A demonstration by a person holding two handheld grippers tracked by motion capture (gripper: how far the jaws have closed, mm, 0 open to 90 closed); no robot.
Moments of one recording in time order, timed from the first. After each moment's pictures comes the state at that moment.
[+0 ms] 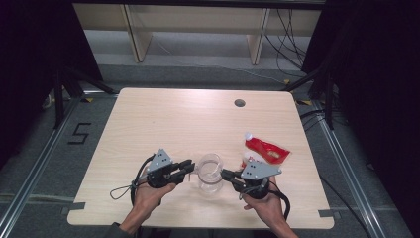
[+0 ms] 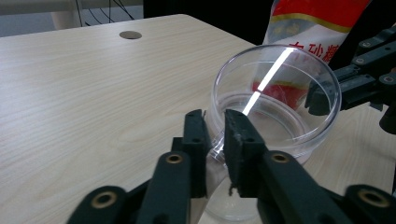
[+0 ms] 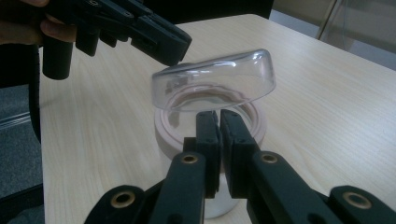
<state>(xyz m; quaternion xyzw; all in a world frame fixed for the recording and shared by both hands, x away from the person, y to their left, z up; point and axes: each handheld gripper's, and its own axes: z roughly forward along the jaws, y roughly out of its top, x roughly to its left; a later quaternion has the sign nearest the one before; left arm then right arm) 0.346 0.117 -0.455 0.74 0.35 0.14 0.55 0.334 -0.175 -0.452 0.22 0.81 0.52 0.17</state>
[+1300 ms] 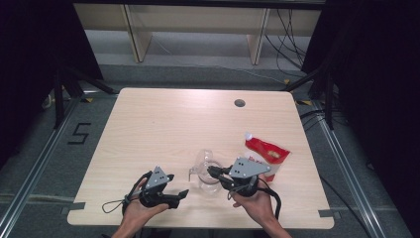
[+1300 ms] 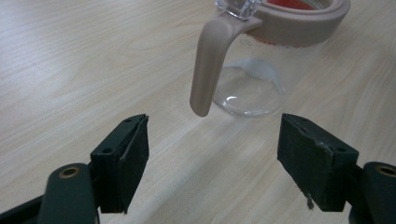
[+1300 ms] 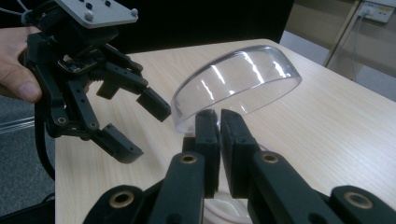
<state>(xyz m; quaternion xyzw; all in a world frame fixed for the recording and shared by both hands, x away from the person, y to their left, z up) 0.318 0.135 -0.491 0.80 0.36 0.14 0.45 0.333 -0.144 -0.433 0.18 0.81 0.53 0.18</state>
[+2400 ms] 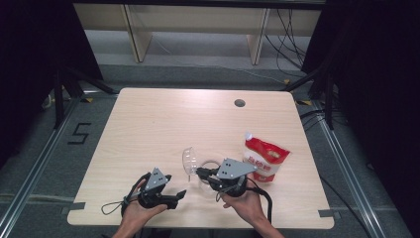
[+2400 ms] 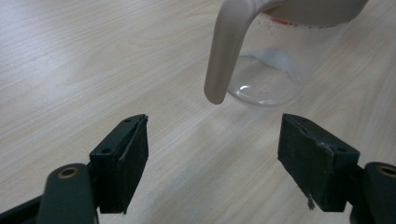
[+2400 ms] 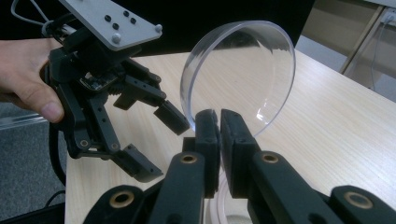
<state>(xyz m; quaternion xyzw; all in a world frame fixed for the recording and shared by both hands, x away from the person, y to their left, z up) 0.319 0.141 -0.498 0.82 0.35 0.15 0.43 0.333 -0.118 -0.433 0.16 0.82 0.53 0.16</state>
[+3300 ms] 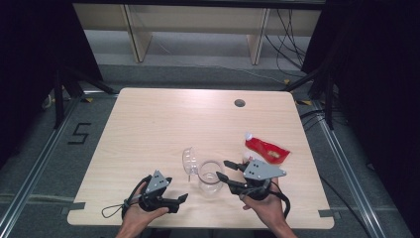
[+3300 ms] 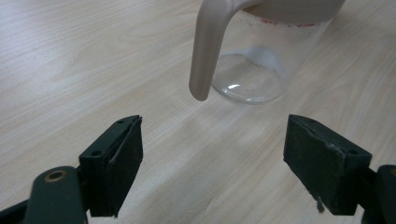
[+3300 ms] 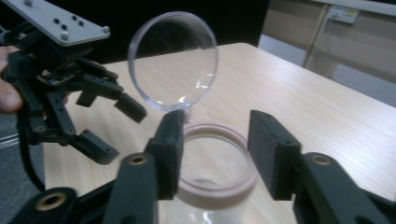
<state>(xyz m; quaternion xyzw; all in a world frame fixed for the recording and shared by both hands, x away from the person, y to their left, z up) 0.311 0.136 -0.497 0.81 0.36 0.14 0.44 0.324 -0.174 -0.431 0.22 0.79 0.54 0.20</state>
